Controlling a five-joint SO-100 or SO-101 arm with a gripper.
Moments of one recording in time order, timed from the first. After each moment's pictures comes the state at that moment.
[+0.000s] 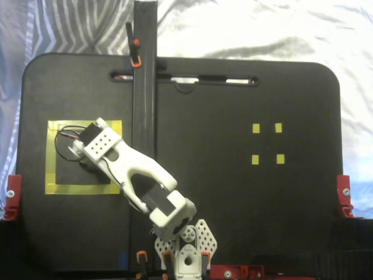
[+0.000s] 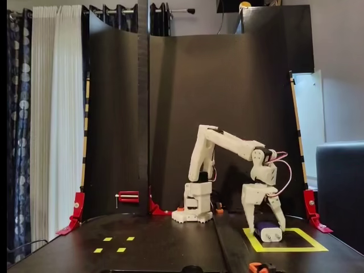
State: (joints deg) arm -45.7 79.0 98.6 72.2 -49.4
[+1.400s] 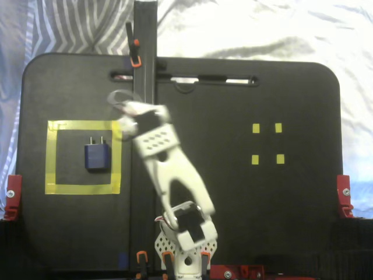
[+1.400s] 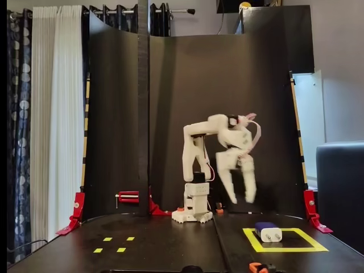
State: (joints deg) arm -21.0 103.4 95.4 80.4 -58.1
